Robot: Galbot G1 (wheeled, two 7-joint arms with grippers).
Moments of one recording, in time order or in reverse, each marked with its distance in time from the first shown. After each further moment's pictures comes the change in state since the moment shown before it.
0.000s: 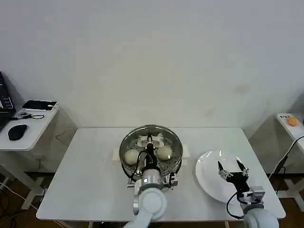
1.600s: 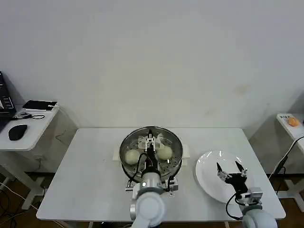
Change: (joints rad) left arm 0.053 0.004 0.003 -0.083 -0.025 -0.038 0.033; right arm 0.003 0.009 -0.008 -0.024 -0.039 0.018 -0.014
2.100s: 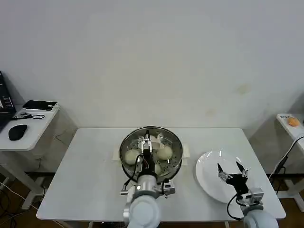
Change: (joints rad) left arm 0.046 0.022 -0.011 -0.092 -0.046 -0.019 0.019; right arm -0.007 -0.010 0.002 -0.004 0.000 0.007 -0.001
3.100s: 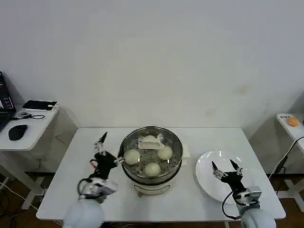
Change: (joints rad) left arm 0.164 0.216 -0.445 -0.148 -0.958 -0.279 -0.182; right arm -0.006 -0.043 -0.051 0.061 0.101 -0.003 0.014
